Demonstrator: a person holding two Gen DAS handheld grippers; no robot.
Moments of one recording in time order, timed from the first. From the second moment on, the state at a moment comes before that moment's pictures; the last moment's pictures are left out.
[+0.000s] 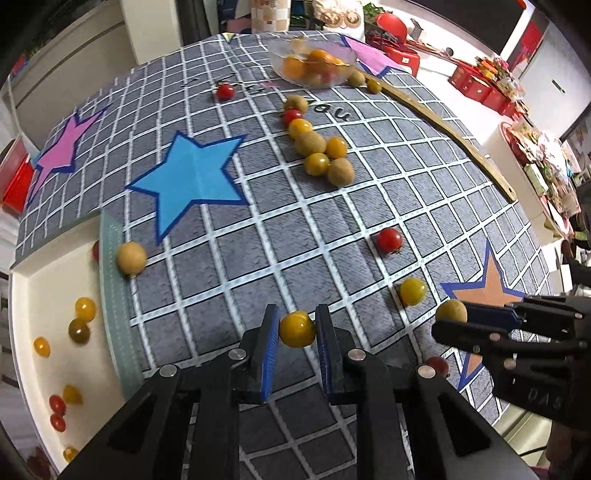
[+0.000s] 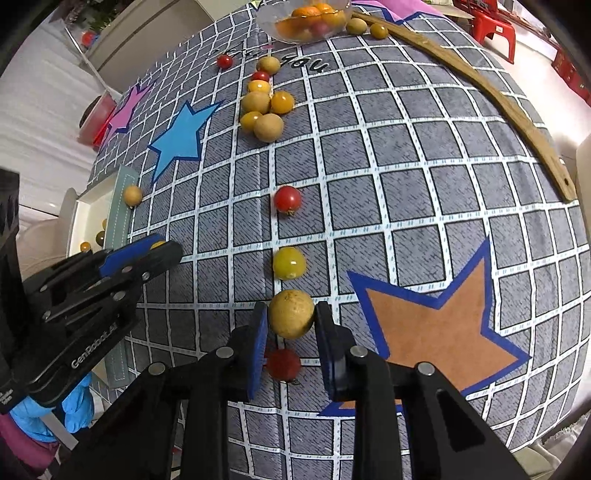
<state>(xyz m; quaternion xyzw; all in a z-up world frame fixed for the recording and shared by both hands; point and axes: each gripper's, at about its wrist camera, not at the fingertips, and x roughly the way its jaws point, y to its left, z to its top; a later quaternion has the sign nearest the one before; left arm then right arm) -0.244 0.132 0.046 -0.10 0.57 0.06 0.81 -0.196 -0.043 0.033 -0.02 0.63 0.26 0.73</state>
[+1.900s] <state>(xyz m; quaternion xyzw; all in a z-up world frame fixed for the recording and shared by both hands) -0.433 0.290 0.019 -0.22 0.54 0.34 0.74 -0.286 0.296 0.017 -0.24 0.57 0.48 0.62</state>
